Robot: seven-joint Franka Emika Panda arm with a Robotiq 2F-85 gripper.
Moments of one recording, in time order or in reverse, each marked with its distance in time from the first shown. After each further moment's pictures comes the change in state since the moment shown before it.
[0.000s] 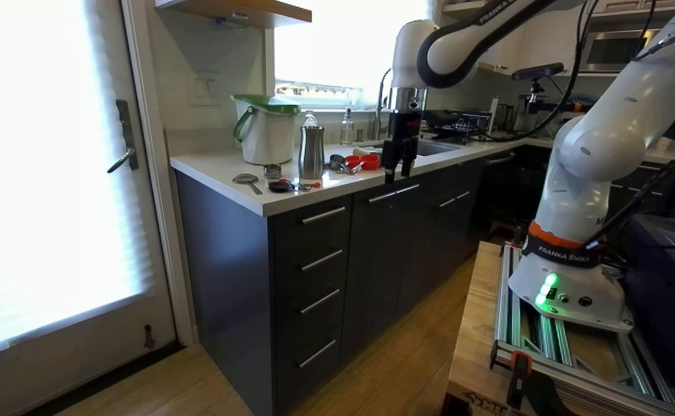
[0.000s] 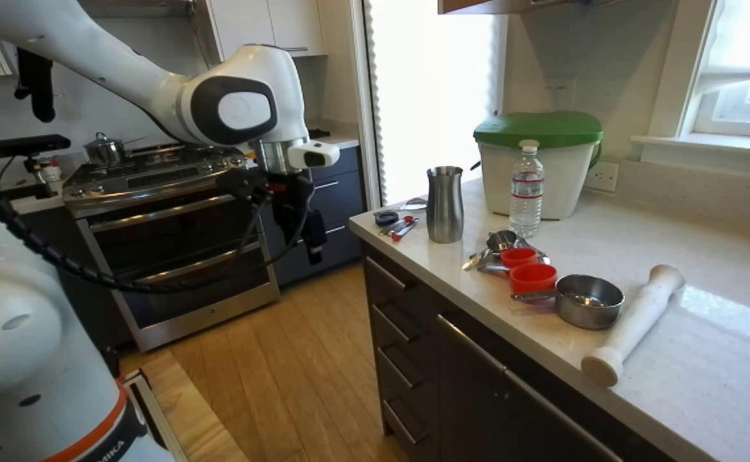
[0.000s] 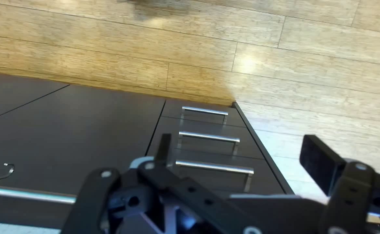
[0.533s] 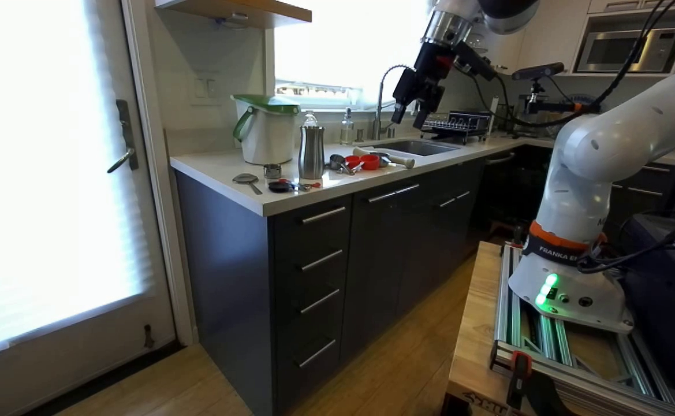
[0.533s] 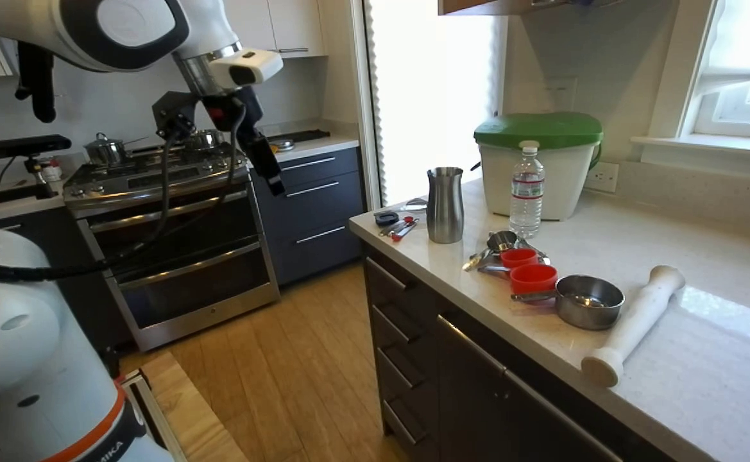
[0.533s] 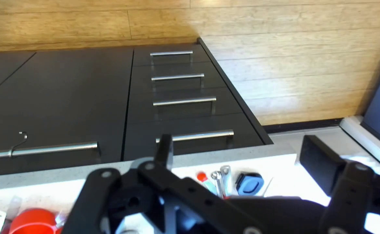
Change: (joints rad) arm 0.019 -0.416 0.018 -0.005 0.117 -0.128 0.155
